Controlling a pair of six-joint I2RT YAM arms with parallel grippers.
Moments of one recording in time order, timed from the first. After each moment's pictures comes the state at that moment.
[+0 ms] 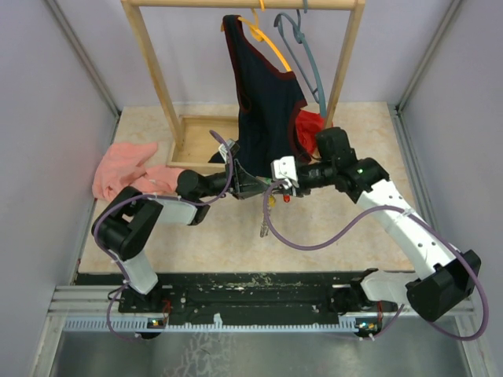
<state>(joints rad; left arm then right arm) -0.58 1.75 0.71 1.51 0.85 -1.67 0.53 1.22 1.24 -0.73 -0.80 -1.03</state>
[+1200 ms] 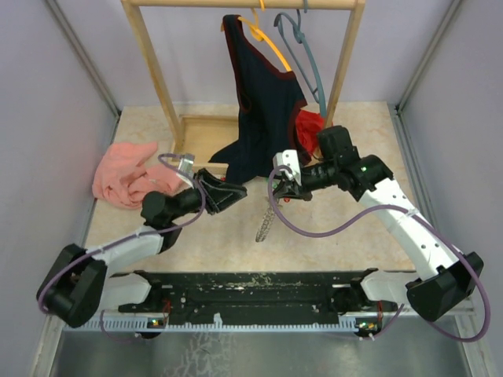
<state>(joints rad) -0.53 1.28 0.45 1.27 0.68 -0.99 0.53 1.22 1.29 -0.84 -0.91 -0.87</state>
